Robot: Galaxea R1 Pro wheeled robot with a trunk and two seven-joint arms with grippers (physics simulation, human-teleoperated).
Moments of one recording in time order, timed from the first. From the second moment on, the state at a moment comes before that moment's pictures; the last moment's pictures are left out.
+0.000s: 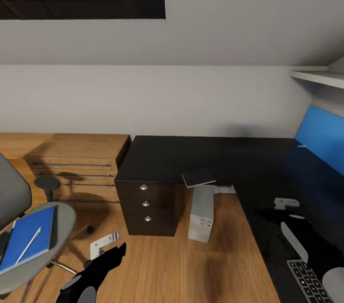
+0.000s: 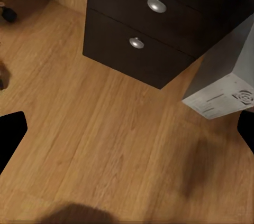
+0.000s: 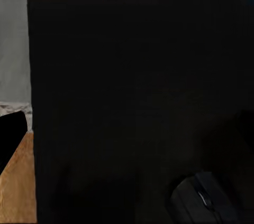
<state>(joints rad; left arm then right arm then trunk) 0.00 0.01 -0.14 -1.58 0.56 0.50 0.46 -0.58 -0.38 0.17 -0.80 -0.38 0.39 -0.14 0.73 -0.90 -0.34</state>
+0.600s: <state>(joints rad) 0.00 0.02 -0.15 -1.14 0.52 0.49 0.46 -0.55 0.05 0.18 -0.75 -0.37 0.30 -0.48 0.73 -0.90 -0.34</state>
